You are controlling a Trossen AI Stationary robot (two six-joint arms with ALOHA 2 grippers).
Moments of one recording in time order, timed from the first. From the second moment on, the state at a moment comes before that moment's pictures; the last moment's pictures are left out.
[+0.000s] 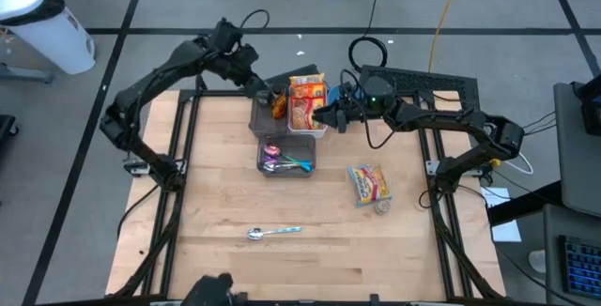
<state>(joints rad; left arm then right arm) 0.84 1.56 1.53 -0.87 0.49 0.07 -0.49 1.45 0.89 0.44 -0.50 0.63</state>
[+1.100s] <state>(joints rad) -0.23 1.35 1.52 -0.81 -0.18 -0.74 -0.15 1.45 0.86 0.29 -0.50 0.40</state>
